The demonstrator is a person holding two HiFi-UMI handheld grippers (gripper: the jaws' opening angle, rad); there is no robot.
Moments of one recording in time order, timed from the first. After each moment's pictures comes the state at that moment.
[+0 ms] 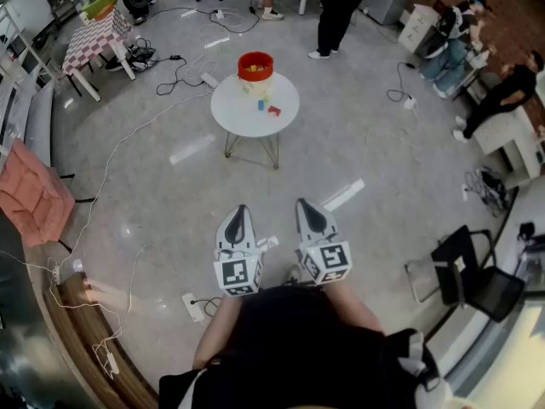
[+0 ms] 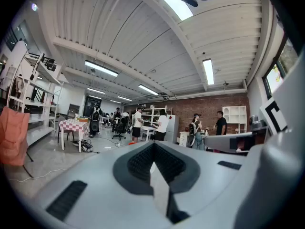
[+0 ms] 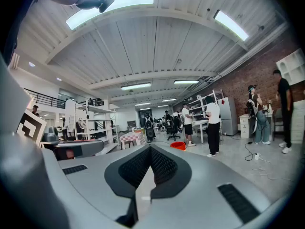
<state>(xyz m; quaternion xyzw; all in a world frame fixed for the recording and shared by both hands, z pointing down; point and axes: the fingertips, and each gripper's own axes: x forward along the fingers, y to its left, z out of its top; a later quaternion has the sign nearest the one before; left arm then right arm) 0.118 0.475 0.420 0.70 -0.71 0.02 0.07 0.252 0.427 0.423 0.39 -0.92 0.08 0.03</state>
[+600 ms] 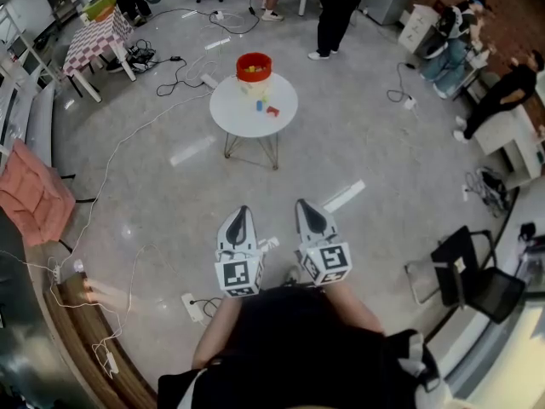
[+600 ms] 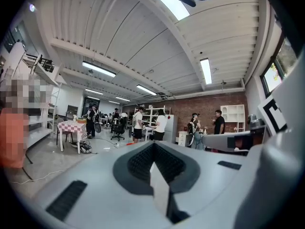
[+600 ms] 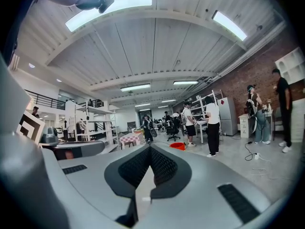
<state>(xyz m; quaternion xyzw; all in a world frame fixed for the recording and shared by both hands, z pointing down) 0.136 0.475 0.416 0.70 -0.71 0.02 0.06 0.265 0.426 0.417 0.39 -0.92 0.07 0.02</state>
